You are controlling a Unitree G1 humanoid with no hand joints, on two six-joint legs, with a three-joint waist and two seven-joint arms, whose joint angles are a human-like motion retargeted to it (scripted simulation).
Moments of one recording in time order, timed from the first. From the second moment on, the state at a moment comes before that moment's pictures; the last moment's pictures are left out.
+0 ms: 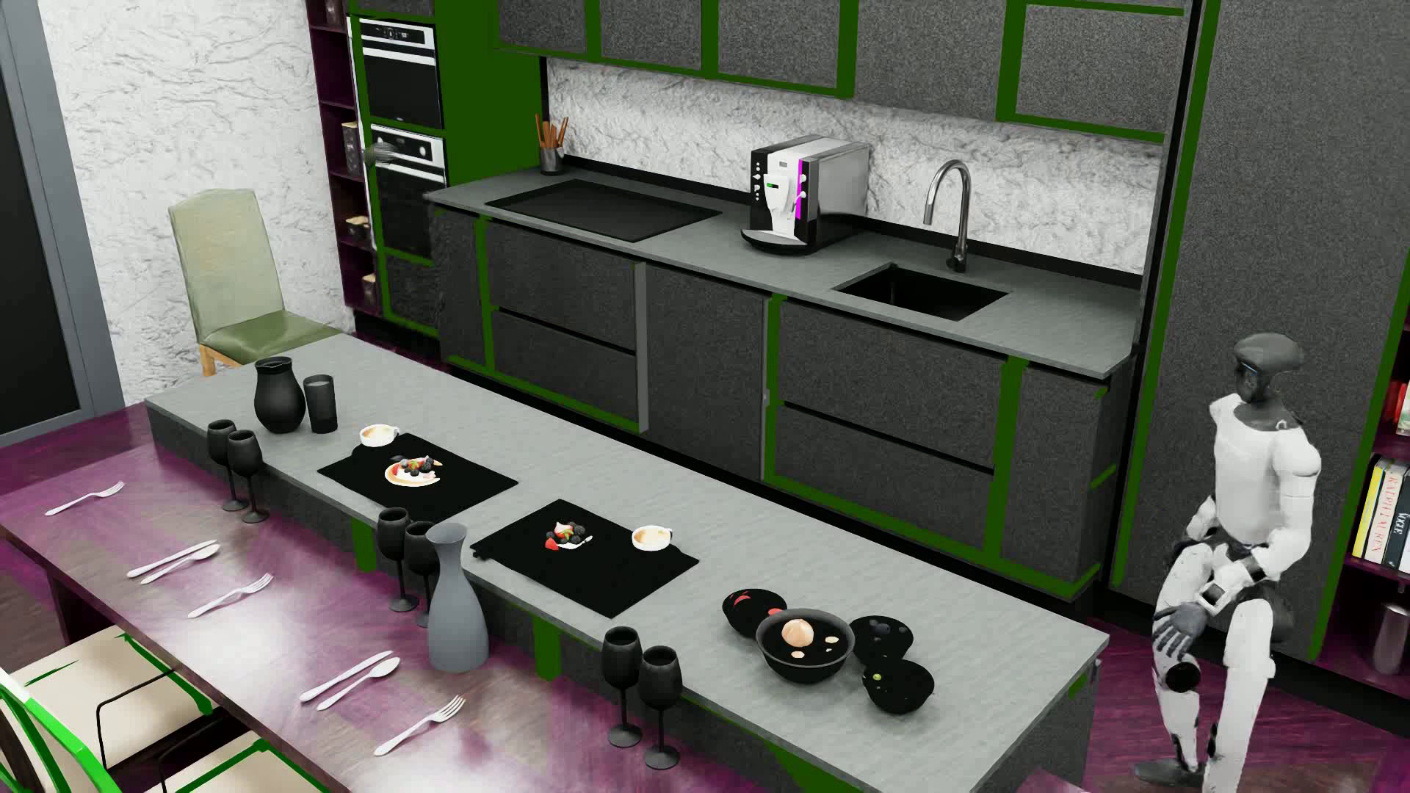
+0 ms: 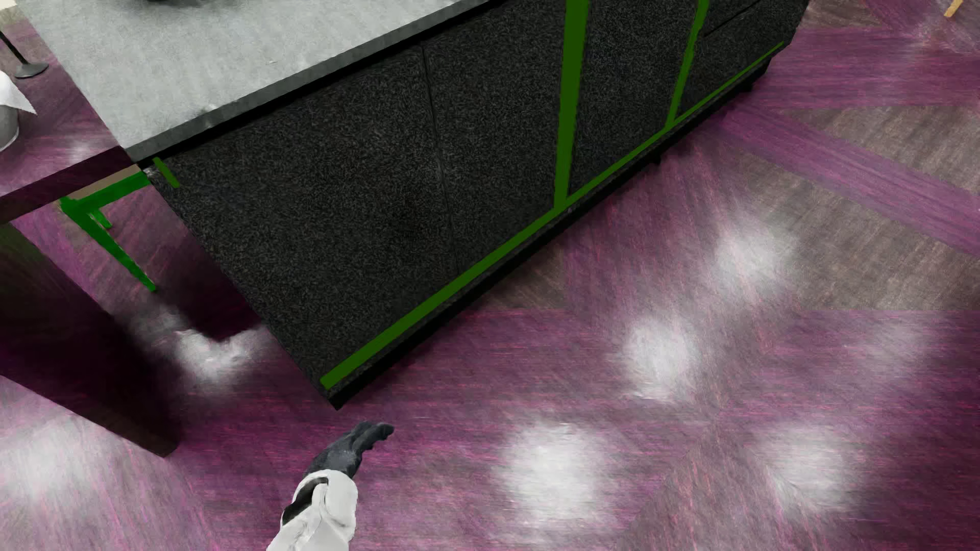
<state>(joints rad) -0.29 -0.23 -0.08 0.46 0.03 0.10 0.85 -0.27 0.00 0.48 0.39 -0.08 0.37 -0.14 -0.37 0.22 -0.05 0.06 -0.03 -0.30 -0.27 0.56 0.75 0.56 -0.57 0.30 0.23 0.11 -0.09</state>
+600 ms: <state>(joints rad) -0.41 -0.22 -0.05 0.42 0.02 0.10 0.66 -0.43 0.00 0.50 0.37 0.09 0.19 -0.10 -0.39 0.26 -0.02 0.06 -0.07 -0.38 -0.23 0.83 0.77 0.44 -0.75 0.32 0.13 0.28 -0.11</state>
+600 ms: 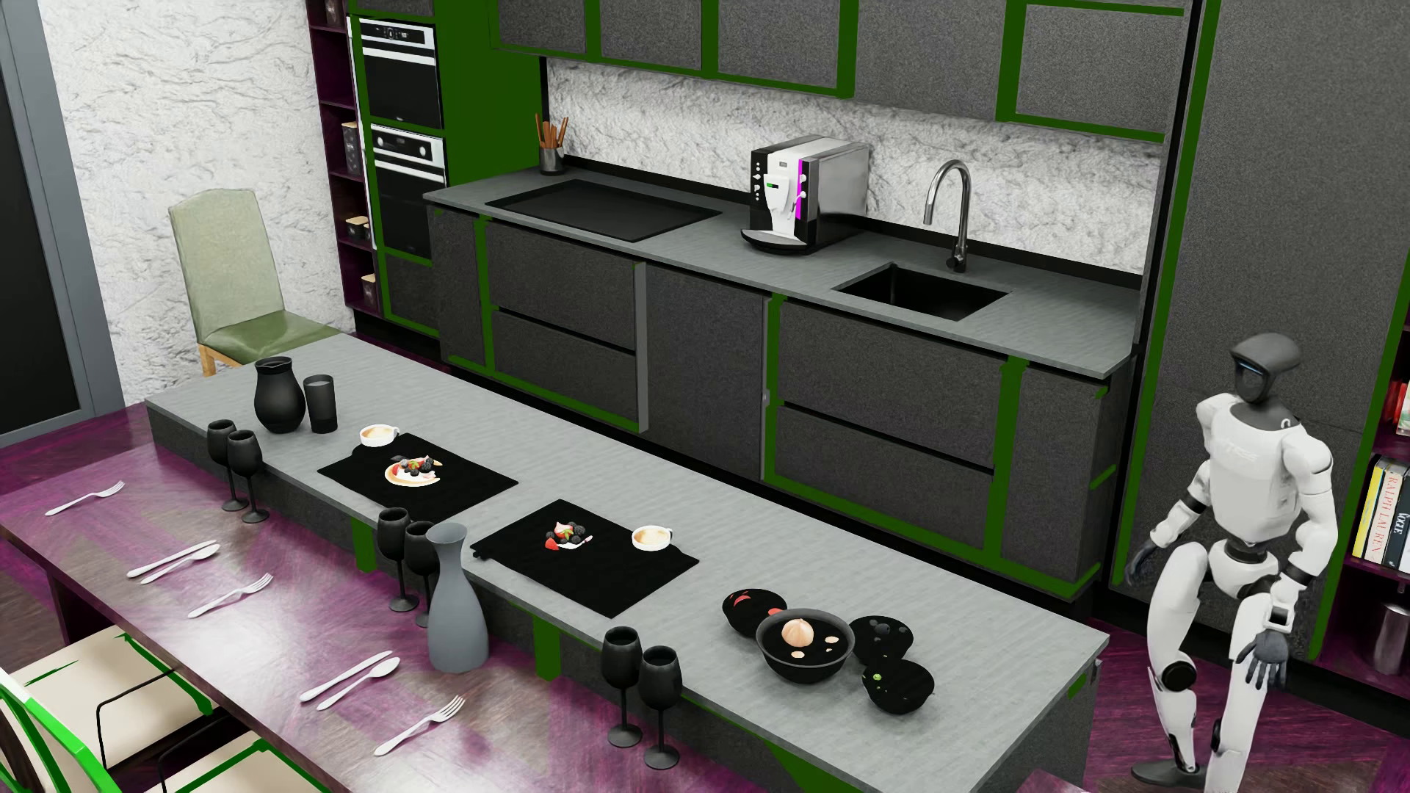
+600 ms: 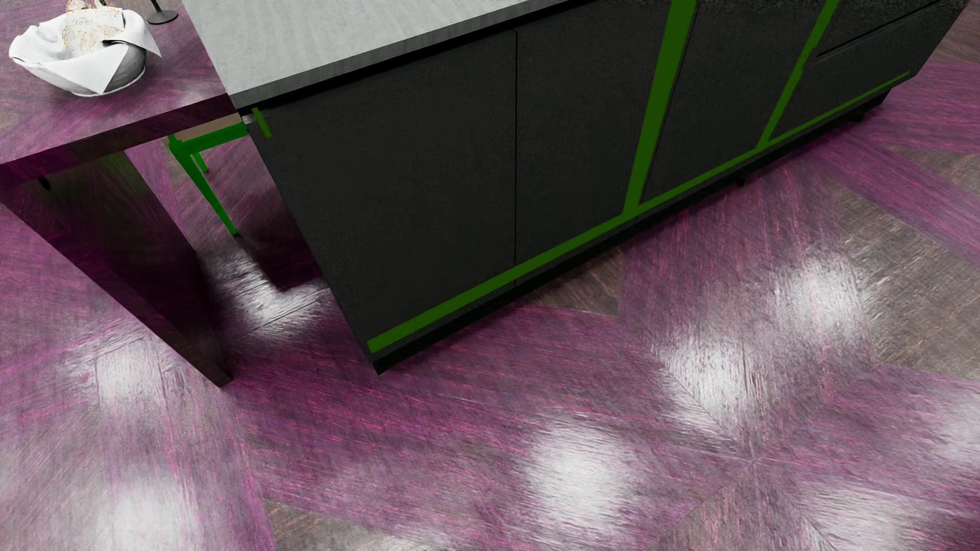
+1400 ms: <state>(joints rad) -0.70 -0.22 -0.04 0.25 0.13 -0.01 0.08 -0.26 -0.02 0.96 0.38 -0.11 0.41 -0.11 -0.54 0.21 0.02 0.07 -0.16 -0.44 -0.25 0.64 0.63 0.50 -0.63 0.28 0.05 0.11 -0.17</state>
